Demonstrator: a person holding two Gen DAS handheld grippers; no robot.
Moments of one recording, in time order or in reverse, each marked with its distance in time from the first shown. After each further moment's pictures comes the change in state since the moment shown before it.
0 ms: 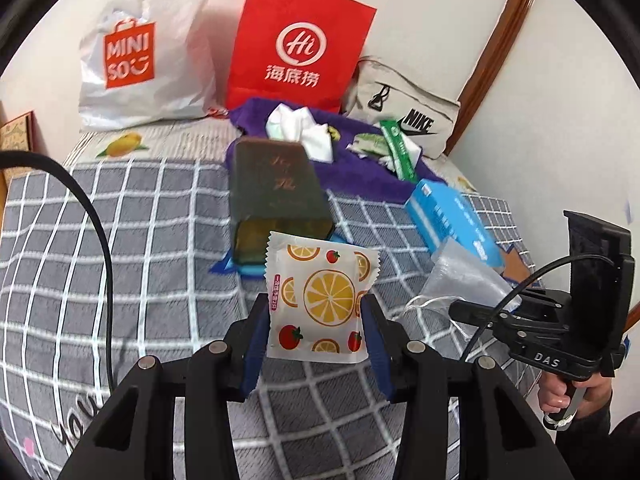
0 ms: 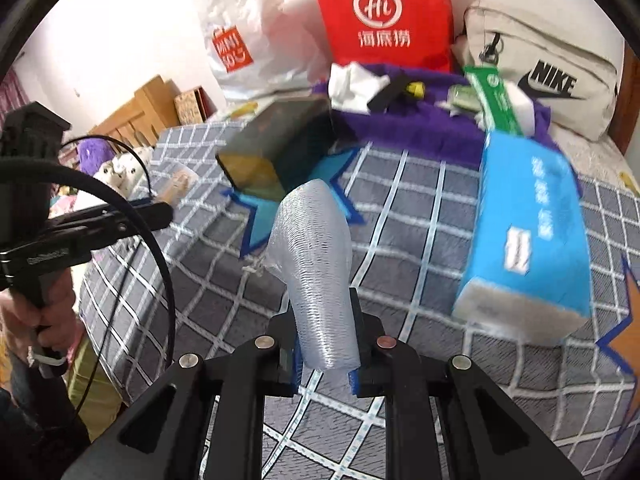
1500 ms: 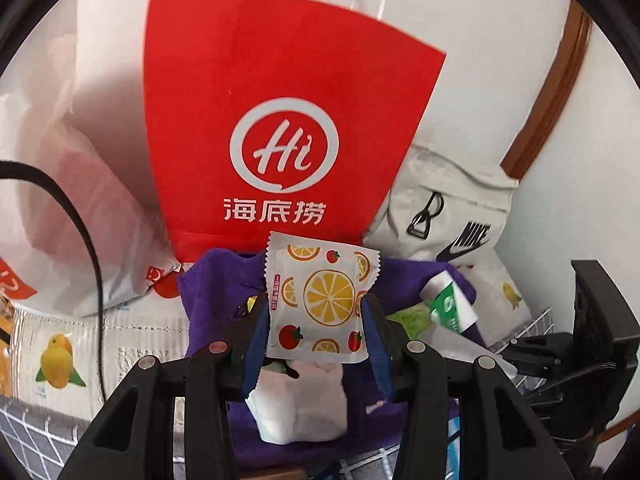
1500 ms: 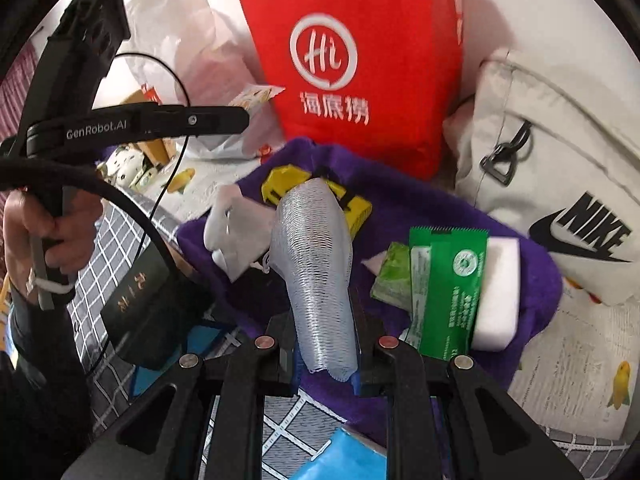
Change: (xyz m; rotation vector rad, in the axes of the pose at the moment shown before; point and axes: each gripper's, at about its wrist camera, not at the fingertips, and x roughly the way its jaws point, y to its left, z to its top) left arm 0.150 -0.008 0.247 0.029 -0.029 0.052; right arm 0.070 -0.121 0.202 -0.150 0.030 0.047
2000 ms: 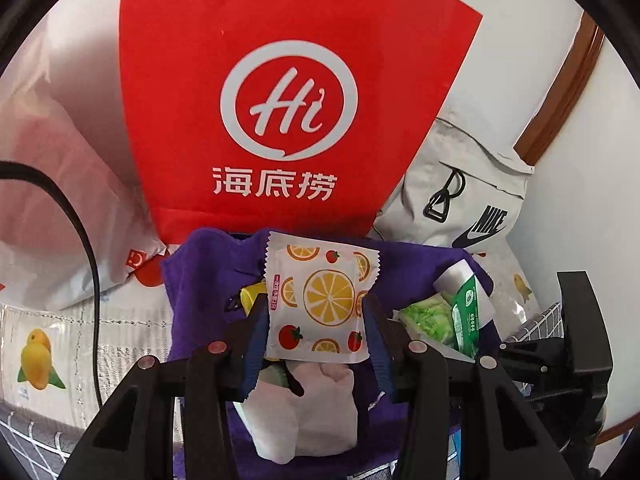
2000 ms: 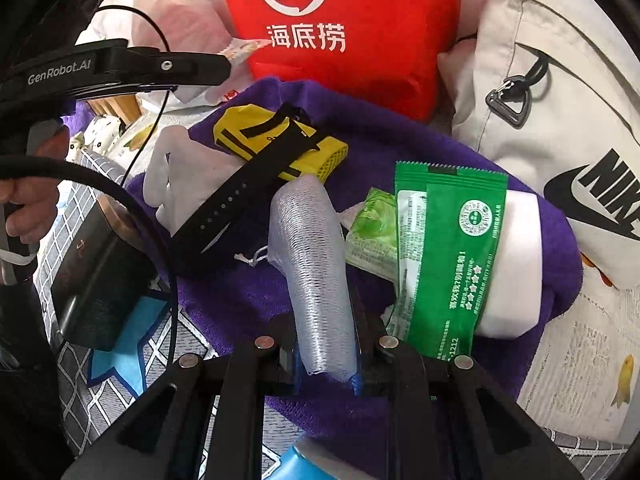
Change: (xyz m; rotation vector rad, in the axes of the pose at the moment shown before) left arm 0.039 0.007 -0.001 -0.025 0.082 -0.015; right arm 0.050 -0.017 -0.011 -0.006 0.147 -0.060
